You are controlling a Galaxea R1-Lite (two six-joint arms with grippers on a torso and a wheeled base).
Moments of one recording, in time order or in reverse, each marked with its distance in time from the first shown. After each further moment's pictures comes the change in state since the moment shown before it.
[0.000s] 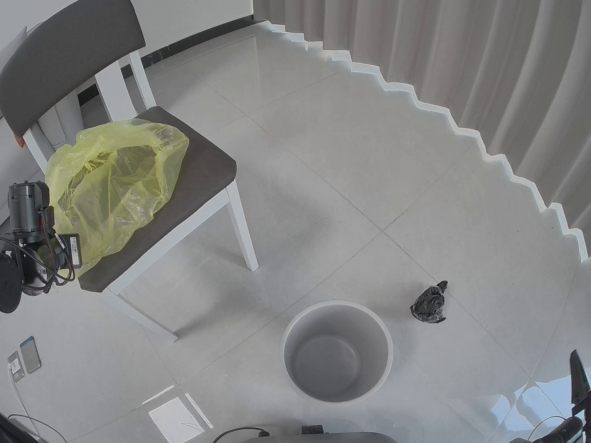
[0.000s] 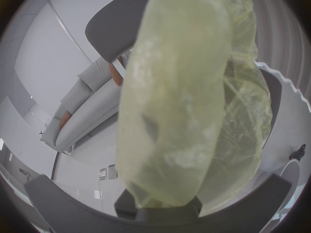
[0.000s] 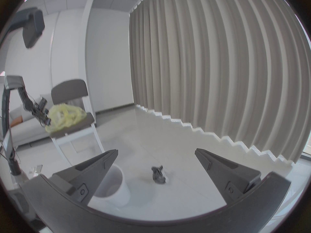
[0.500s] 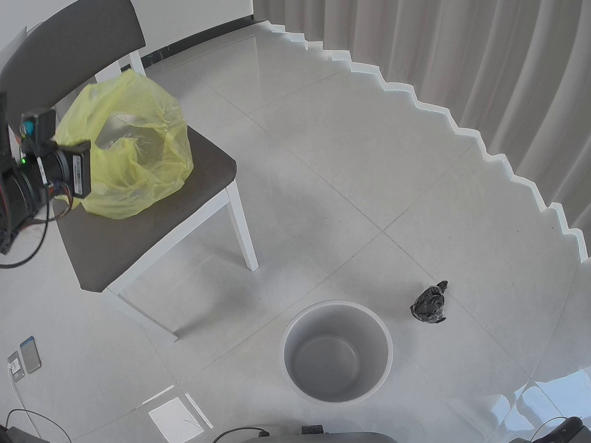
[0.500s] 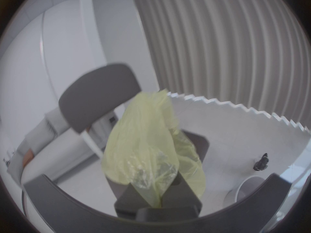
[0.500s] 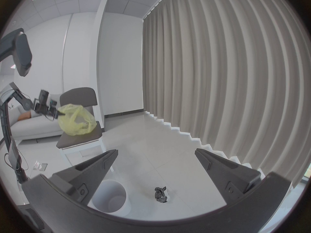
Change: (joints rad) left arm -0.323 -0.229 -0.234 0.066 -0.150 0.196; right arm -0.006 0.430 -0.409 -0.034 0.113 -0.088
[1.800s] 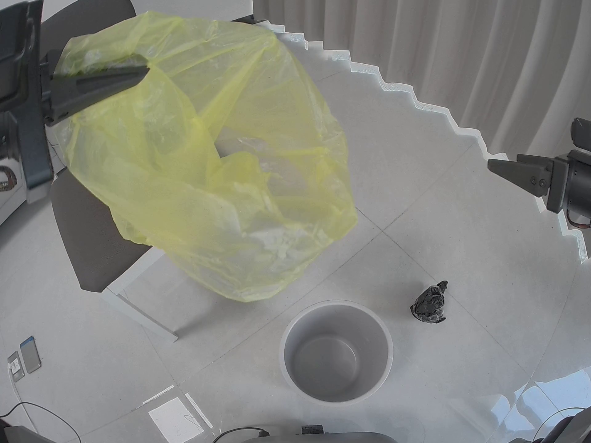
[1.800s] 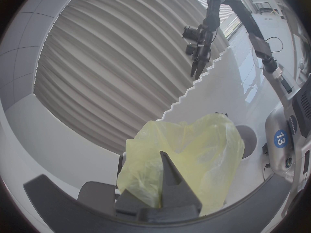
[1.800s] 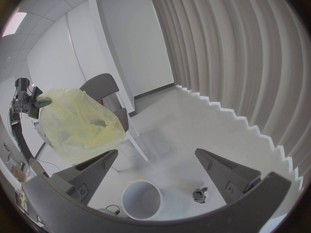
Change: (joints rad) left arm -0.632 -0.074 -0.480 0.599 -0.029 0.894; right arm 0.275 0.797 -0.497 -0.005 0.113 0.082
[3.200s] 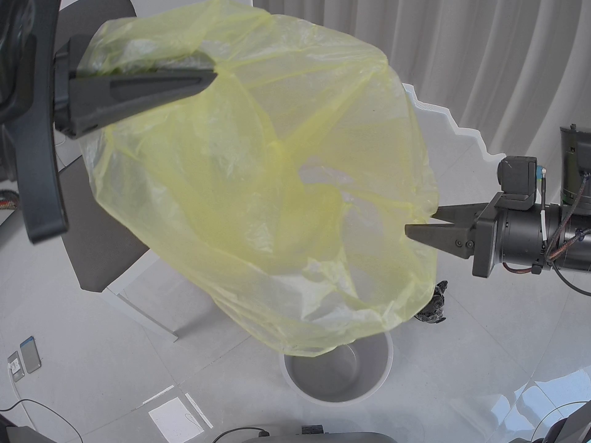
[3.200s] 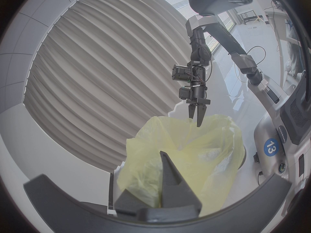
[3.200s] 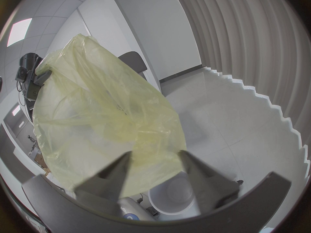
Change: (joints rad) left arm -0.196 0.054 -0.048 0.035 0.012 0.000; right arm 0.311 0.164 0.071 -0.107 -0.024 0.041
